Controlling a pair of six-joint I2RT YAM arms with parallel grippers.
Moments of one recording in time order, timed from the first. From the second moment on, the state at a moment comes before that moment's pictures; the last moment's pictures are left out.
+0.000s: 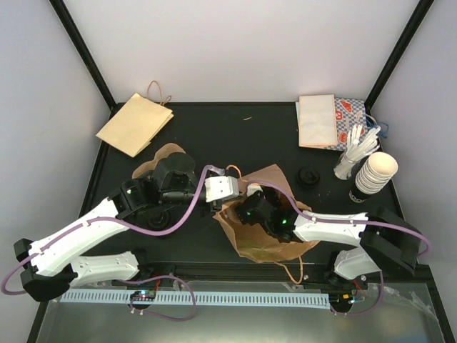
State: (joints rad) left arm -0.99 1.03 1.18 -0.60 0.35 0.34; right arm 1.08 1.39 0.61 -0.01 0.54 0.29
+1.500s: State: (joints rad) left arm -1.01 1.05 1.22 -0.60 0.13 0.47; right arm 1.10 1.09 0.64 -0.26 0.32 0.11
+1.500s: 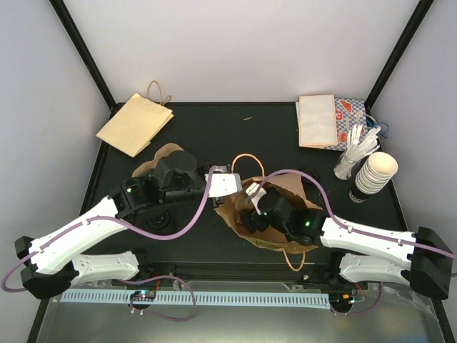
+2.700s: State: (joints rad) left arm -0.99 0.94 1.09 -0.60 0.18 0.58; right arm 1.22 1.24 0.81 -0.39 0.31 -0.21
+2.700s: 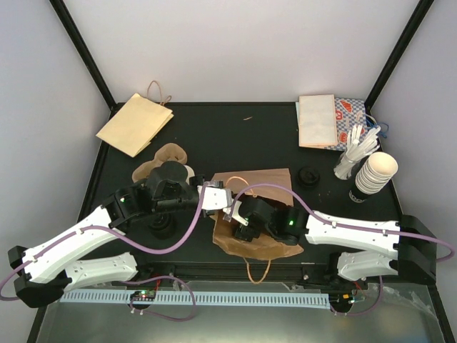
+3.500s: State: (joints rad) left arm -0.99 0.96 1.15 -0.62 0.22 0.54; right arm 1.22 1.30 0.85 -0.50 0.44 -0.39
